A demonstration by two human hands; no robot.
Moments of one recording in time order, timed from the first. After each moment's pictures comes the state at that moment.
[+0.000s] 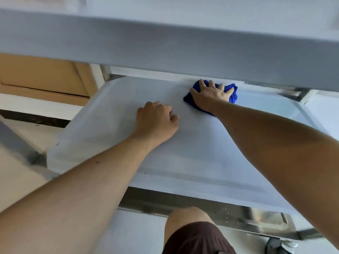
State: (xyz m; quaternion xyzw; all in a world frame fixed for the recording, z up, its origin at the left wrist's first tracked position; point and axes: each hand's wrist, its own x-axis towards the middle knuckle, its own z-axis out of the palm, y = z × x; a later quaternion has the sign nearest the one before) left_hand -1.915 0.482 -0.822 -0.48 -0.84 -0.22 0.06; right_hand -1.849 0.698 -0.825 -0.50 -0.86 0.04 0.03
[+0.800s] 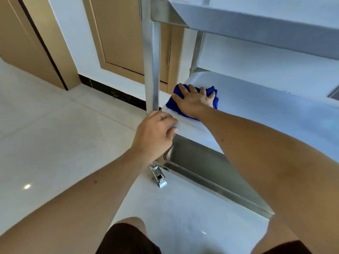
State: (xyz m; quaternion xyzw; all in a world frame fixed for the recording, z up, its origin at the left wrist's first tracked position) left_hand -1.952 0.220 -0.852 -0.46 -0.81 -0.31 0.18; right_hand -1.976 0.424 -0.829 -0.27 -0.96 0.04 0.03
